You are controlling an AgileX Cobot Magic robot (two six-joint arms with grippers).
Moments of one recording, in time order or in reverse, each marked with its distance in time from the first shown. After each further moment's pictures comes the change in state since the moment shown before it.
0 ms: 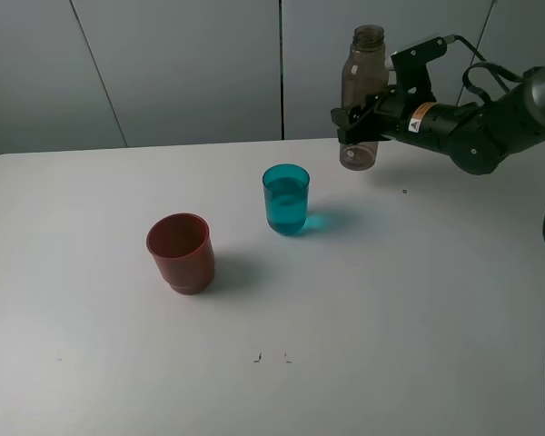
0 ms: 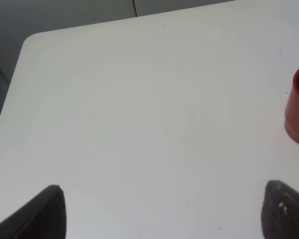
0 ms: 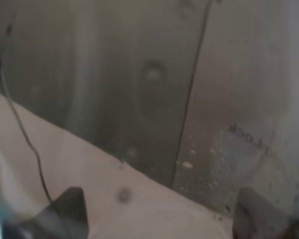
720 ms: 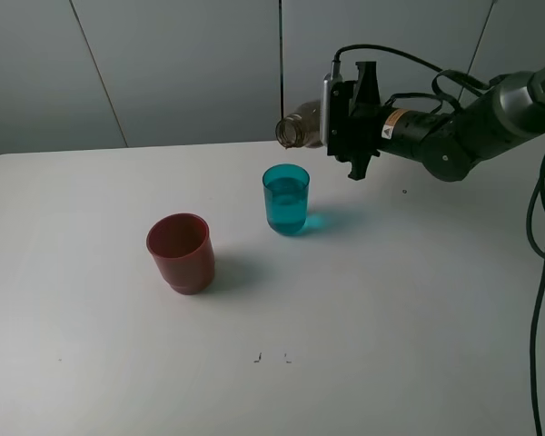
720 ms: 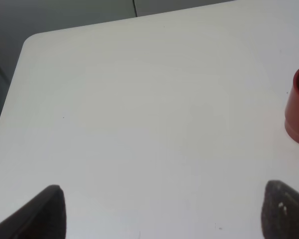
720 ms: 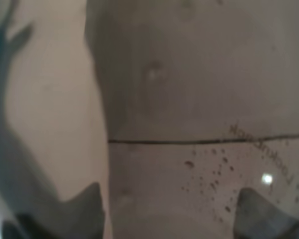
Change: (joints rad) left arm 0.000 0.000 0.000 0.000 0.000 0.002; right arm 0.115 0.015 -0.002 0.081 0.005 -1.348
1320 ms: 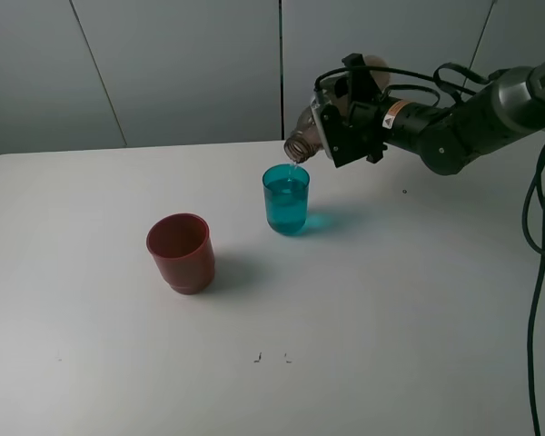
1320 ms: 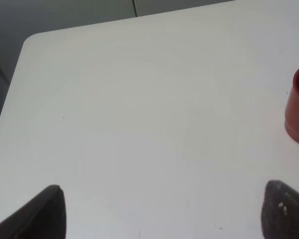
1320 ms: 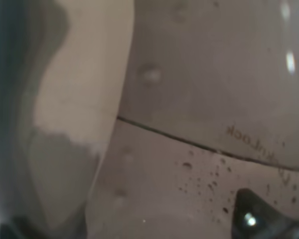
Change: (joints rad) left arm 0.000 0.000 0.000 0.000 0.000 0.000; right arm 0.000 0.000 -0.026 0.097 -0.006 -0.535
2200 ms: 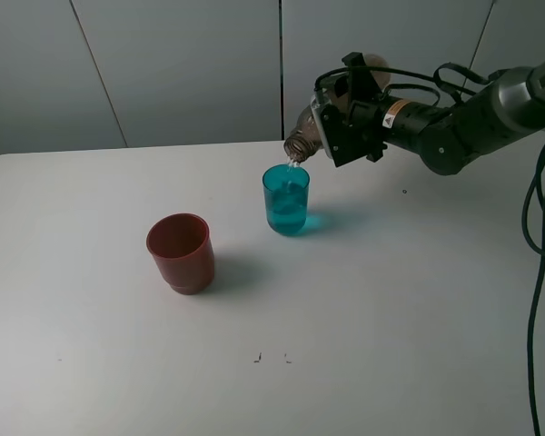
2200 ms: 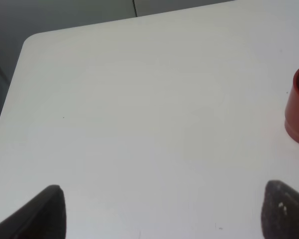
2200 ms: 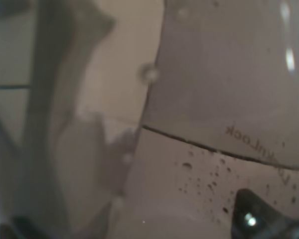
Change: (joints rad) left arm 0.000 0.000 0.000 0.000 0.000 0.000; right arm 0.000 0.000 0.000 0.005 -0.012 -0.031
